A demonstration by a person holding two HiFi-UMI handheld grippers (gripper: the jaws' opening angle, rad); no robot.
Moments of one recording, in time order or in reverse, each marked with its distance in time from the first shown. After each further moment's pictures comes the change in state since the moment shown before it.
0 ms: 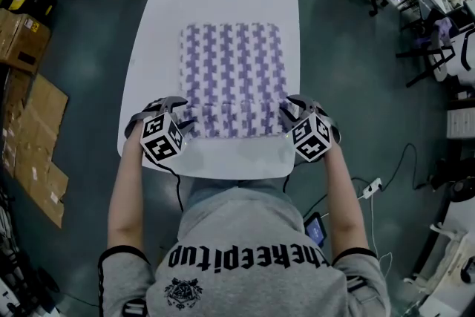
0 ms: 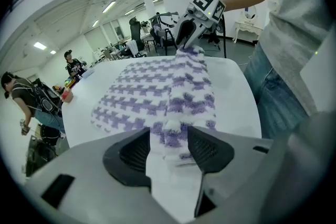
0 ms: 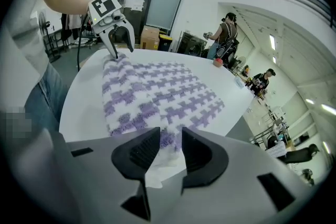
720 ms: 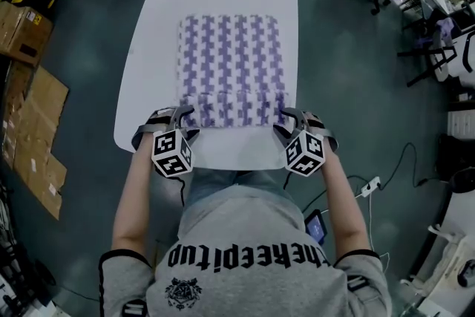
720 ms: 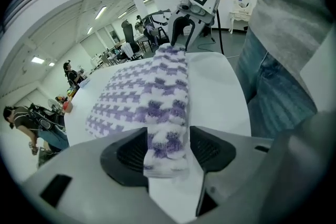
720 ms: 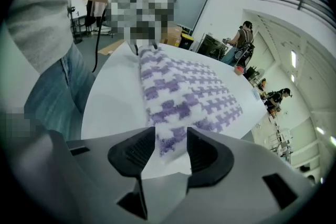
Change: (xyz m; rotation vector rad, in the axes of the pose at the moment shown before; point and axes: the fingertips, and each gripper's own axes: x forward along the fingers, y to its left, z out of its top) left arm 0.005 -0.105 0.003 0.098 0.033 0.071; right arm -0.027 0.107 -0.047 -0.220 0.001 0.079
